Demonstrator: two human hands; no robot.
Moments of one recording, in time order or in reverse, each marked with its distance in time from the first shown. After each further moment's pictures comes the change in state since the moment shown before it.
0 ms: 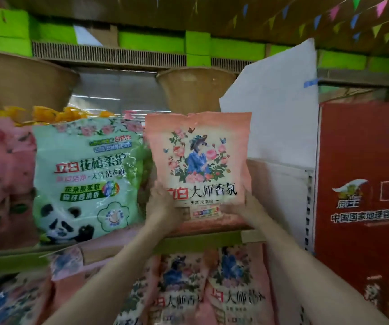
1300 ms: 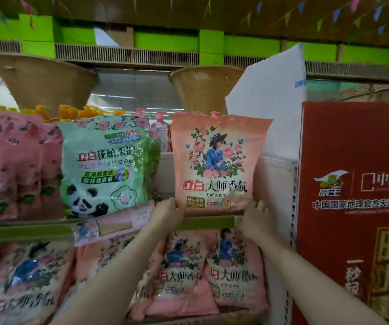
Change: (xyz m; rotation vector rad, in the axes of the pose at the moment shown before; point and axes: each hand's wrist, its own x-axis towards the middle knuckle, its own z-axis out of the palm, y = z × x) left_hand -0.051 -0.005 0.007 0.175 -0.100 0.047; right_hand -0.067 0.009 -0.002 -1.014 0.263 0.150
